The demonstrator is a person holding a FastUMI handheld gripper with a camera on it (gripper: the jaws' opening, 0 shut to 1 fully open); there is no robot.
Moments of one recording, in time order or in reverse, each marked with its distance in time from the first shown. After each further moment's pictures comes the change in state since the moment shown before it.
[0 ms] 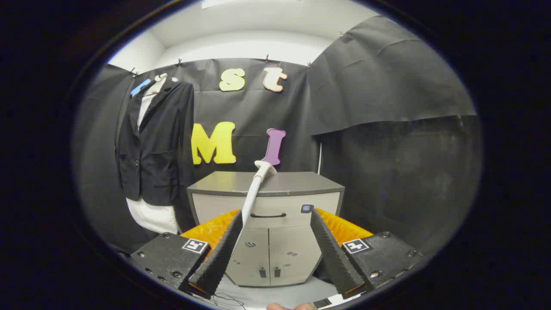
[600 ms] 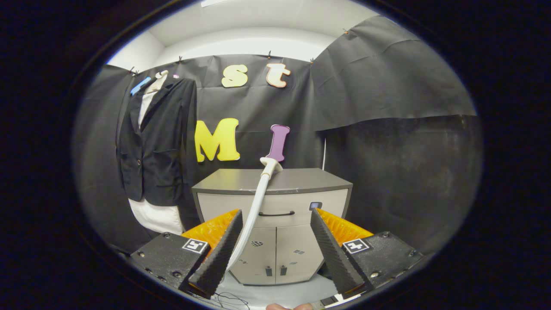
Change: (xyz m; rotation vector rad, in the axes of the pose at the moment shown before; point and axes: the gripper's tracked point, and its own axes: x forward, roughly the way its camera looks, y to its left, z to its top) arm 0.010 0.017 -0.001 0.004 0.023 -0.008
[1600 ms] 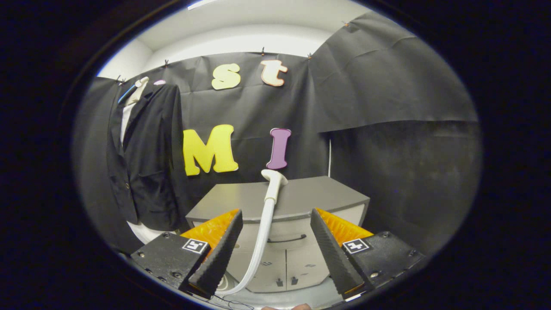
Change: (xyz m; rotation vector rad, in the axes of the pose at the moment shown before) arm 0.114 0.026 0.072 0.047 0.014 0.040
